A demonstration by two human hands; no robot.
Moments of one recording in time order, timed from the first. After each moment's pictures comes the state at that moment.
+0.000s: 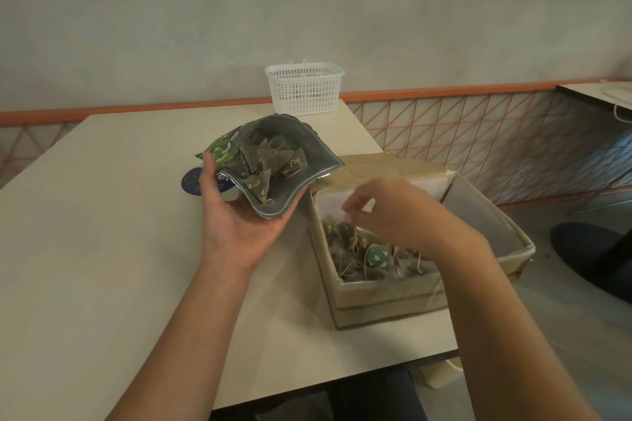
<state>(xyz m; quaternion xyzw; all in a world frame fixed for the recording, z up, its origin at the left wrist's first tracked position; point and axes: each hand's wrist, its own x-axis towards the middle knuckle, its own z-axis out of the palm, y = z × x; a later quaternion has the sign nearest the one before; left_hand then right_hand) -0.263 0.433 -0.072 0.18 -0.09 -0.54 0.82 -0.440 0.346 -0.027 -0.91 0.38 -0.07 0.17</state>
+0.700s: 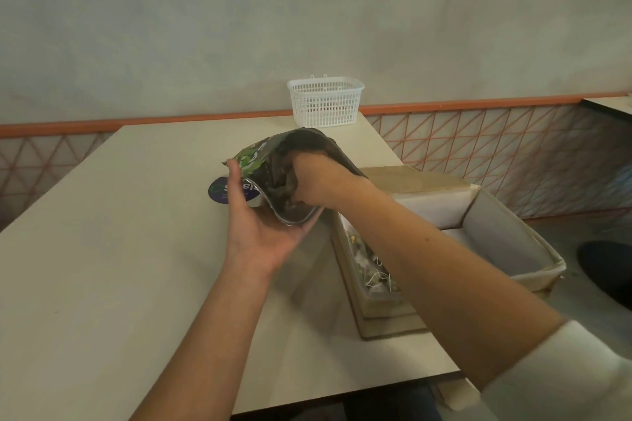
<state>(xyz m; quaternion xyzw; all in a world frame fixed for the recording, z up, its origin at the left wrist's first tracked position) -0.254 0.438 -0.067 0.20 -0.08 -0.55 0.81 -0.296 0.336 -0.023 -0.95 0.30 -0.08 0.09</state>
